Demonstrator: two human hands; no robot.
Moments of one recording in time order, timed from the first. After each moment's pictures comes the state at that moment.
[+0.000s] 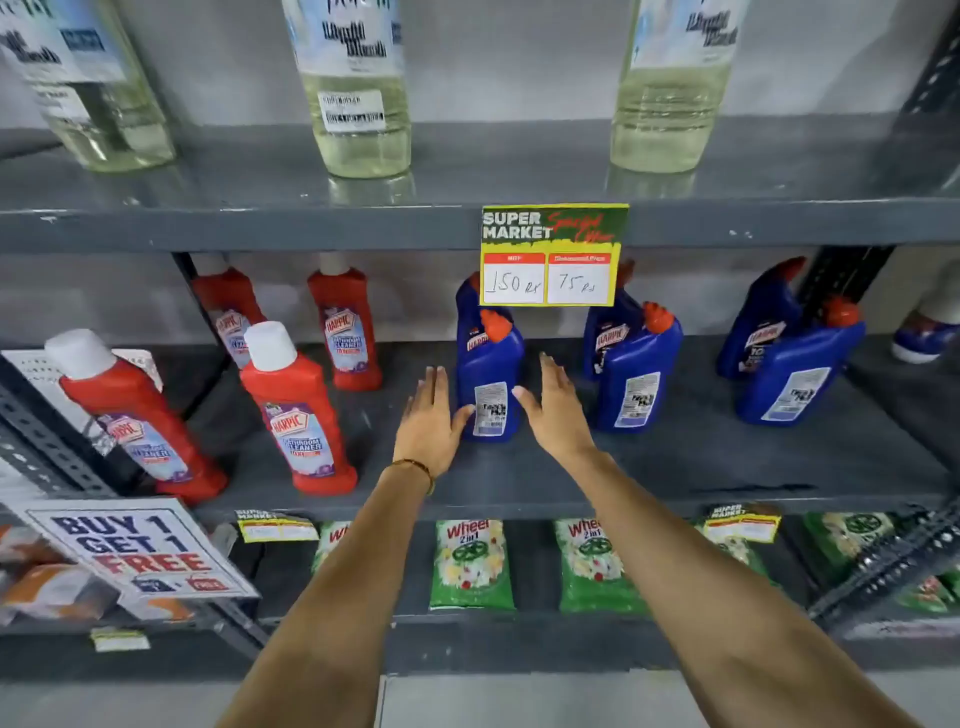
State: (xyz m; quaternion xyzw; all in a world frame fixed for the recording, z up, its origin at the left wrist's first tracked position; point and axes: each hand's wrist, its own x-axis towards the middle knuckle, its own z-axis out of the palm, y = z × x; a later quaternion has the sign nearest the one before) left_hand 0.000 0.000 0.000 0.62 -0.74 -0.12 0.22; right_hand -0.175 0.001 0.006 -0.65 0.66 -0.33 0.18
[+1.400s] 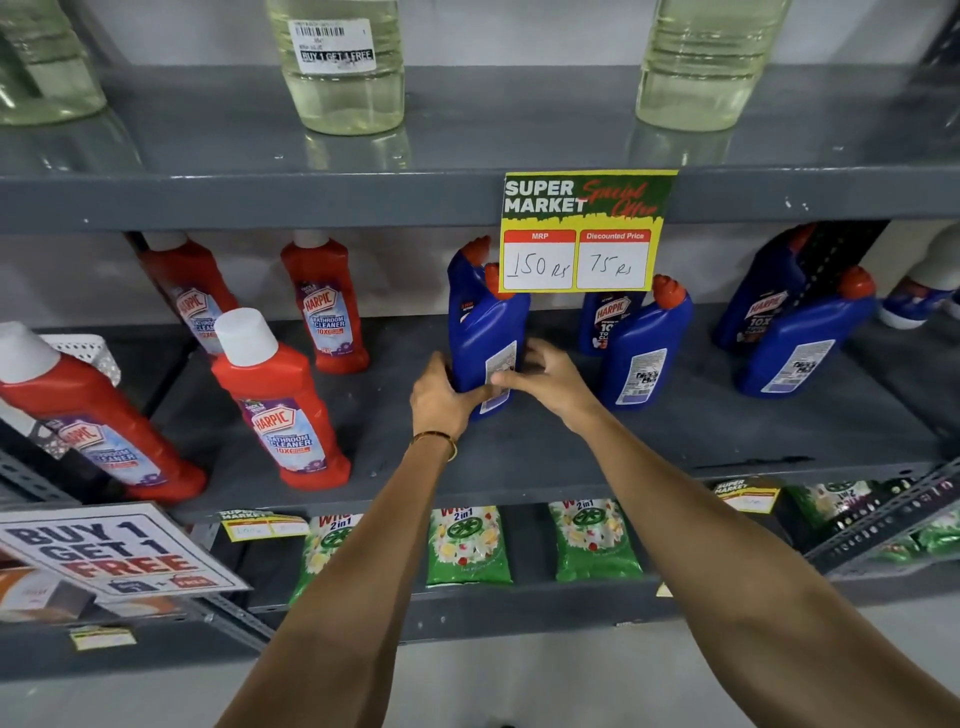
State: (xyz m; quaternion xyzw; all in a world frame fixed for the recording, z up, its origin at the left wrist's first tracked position) left_hand -0.019 -0.023 -0.002 0.61 -0.61 -0.29 0.42; right_hand -0.174 -0.018 0.015 -0.55 0.55 -0.45 0.44
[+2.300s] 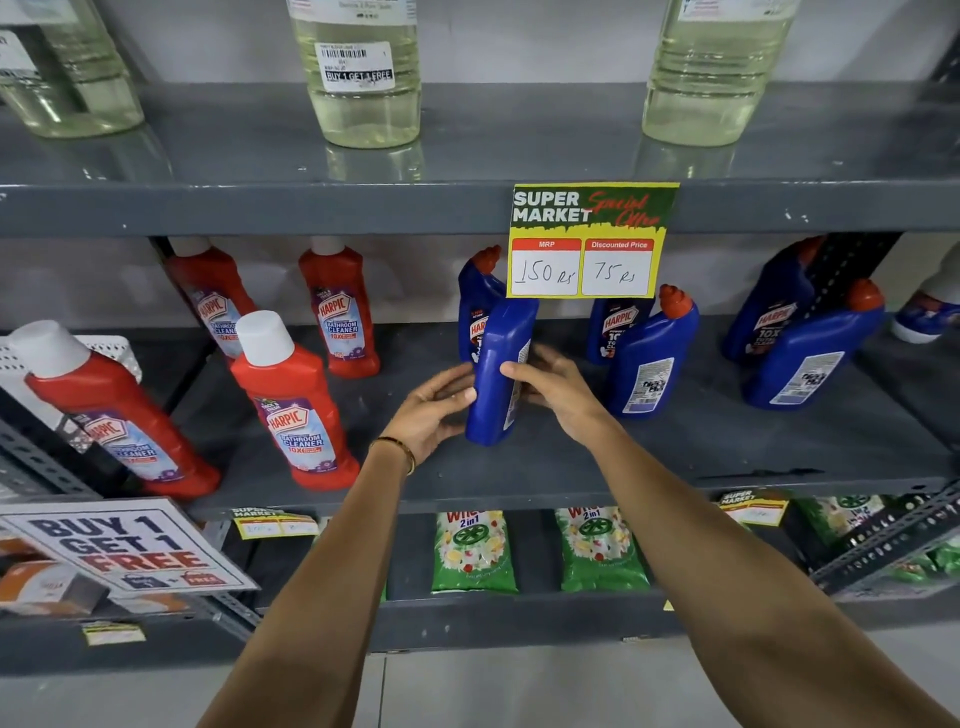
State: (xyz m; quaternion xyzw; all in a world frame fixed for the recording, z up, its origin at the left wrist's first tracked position) left_hand 0.023 -0.019 0.000 0.36 -0.45 -0.71 0.41; right_hand -0.167 -0.009 0.023 -0.50 0.49 -0.49 0.52
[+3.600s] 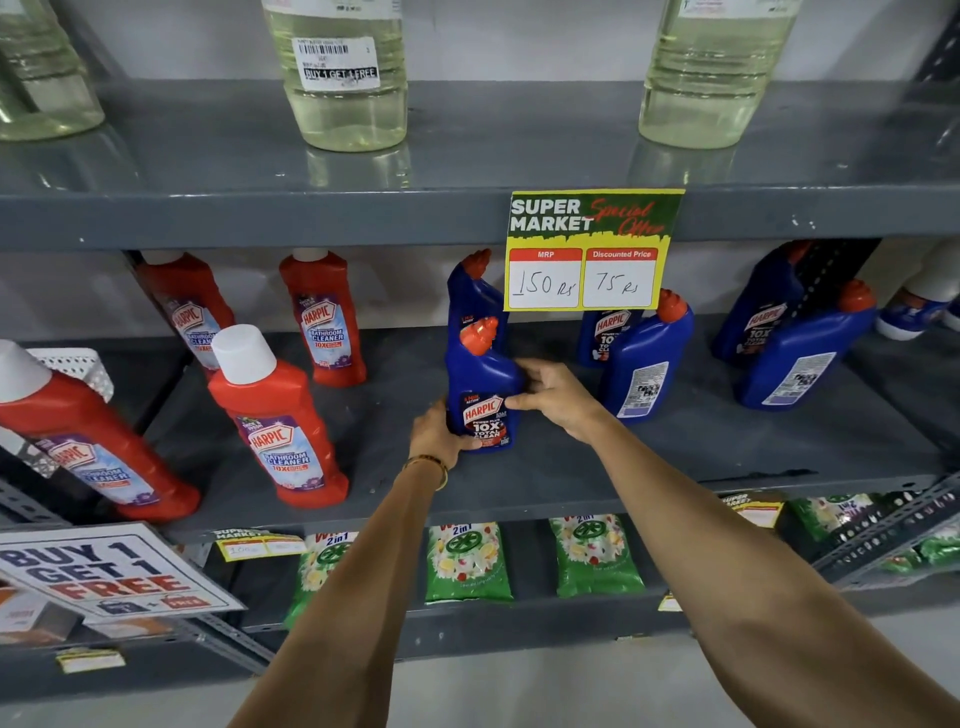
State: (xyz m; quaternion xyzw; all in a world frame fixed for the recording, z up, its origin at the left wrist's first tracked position) left_hand -0.008 -0.032 -0.032 0.62 -0.62 -0.39 0.30; right_hand -0.181 -0.027 0.013 -0.55 0.54 -0.40 0.50
